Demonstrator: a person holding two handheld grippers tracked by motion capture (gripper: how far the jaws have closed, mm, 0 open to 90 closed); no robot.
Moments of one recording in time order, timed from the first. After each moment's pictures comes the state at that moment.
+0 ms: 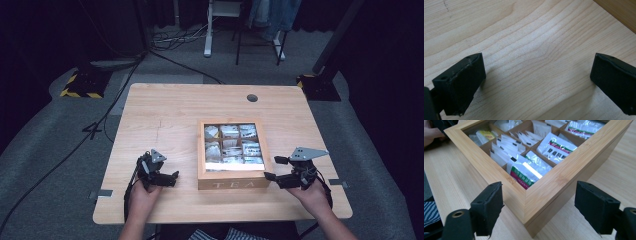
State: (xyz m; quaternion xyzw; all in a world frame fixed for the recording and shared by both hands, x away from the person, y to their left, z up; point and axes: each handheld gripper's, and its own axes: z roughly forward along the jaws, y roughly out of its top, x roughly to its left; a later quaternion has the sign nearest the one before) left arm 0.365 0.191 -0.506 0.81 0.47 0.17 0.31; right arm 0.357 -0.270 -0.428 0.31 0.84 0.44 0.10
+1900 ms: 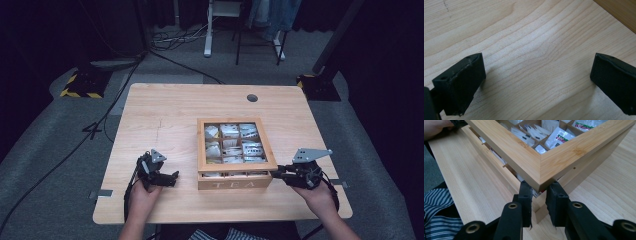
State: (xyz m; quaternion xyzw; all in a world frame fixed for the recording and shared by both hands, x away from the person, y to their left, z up) left arm 0.365 0.191 -0.506 0.81 0.47 0.17 0.31; right arm 0.346 -0.273 -0.410 0.29 0.86 0.41 0.09
